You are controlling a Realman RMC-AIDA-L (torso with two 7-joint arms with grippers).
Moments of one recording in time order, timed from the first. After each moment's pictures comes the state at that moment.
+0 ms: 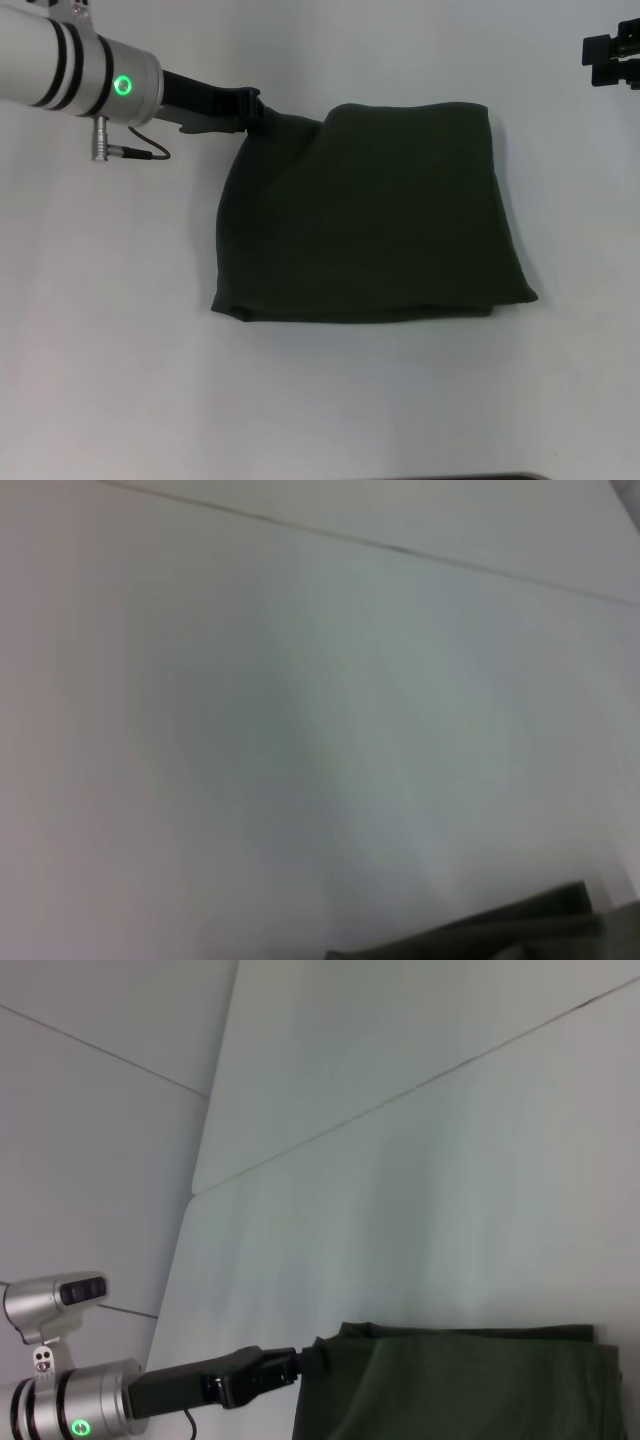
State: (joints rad) left arm -0.86 -2.10 0.95 0.60 2.35 1.10 -2.56; right arm 0.63 1.78 -0.56 -0.69 -2.18 -1.74 2.54
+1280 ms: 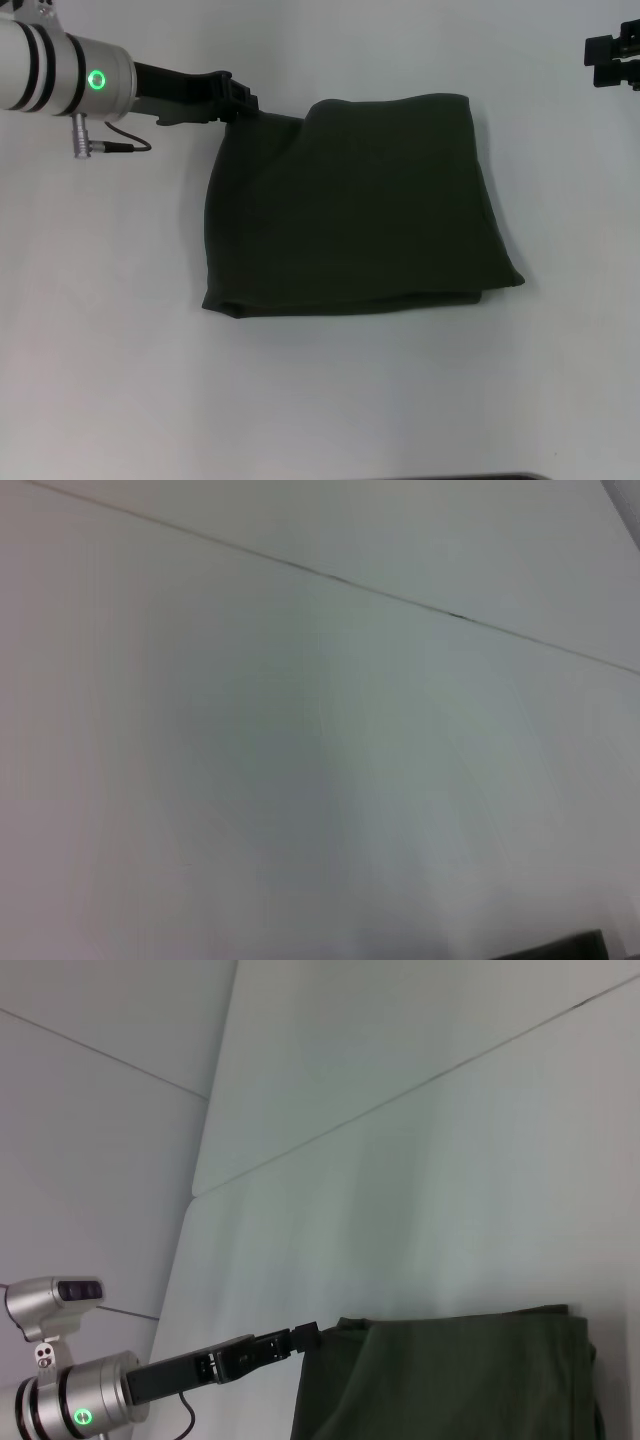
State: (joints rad) left arm -0.84 -2.09 0.87 0.59 2.35 1.06 -2.57; right arm 0.63 1.78 -0.56 -0.69 -2.18 -1.74 2.55
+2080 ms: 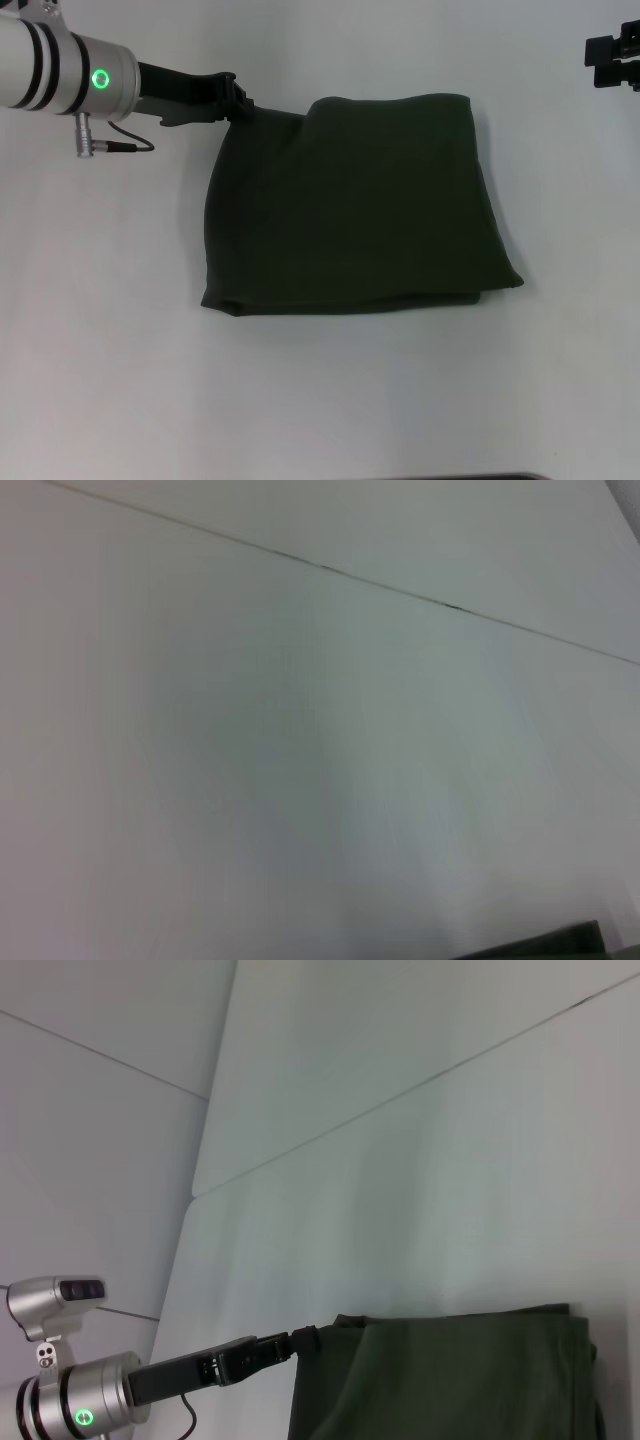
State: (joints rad) left arm -0.85 -2.09 0.87 0.57 2.35 1.06 -2.56; right arm 0.62 1.78 -0.56 -0.69 -2.17 -1.74 2.55
